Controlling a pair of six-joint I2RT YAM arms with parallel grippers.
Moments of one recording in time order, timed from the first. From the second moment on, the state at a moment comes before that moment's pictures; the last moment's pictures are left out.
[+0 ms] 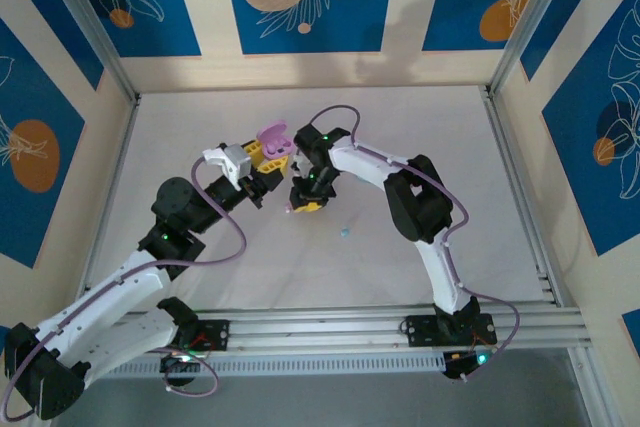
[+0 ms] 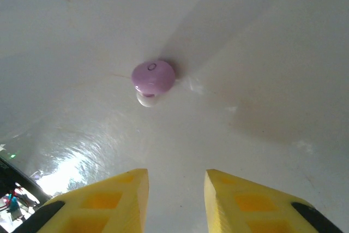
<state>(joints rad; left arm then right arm) -0.67 0.86 0.70 0.40 0.23 0.00 0.68 2.22 1.78 -1.01 -0.46 0.39</state>
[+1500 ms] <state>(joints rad) -0.67 0.86 0.70 0.40 0.21 0.00 0.81 2.45 2.13 -1.14 -0.21 0.31</state>
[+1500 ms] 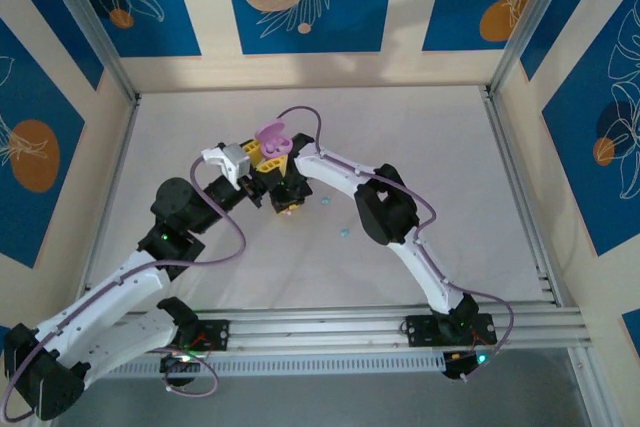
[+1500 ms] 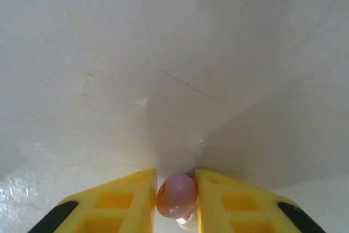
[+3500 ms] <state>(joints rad) -0.67 0.86 0.70 0.41 0.21 0.00 0.87 2.26 1.82 -1.19 -0.01 0.38</state>
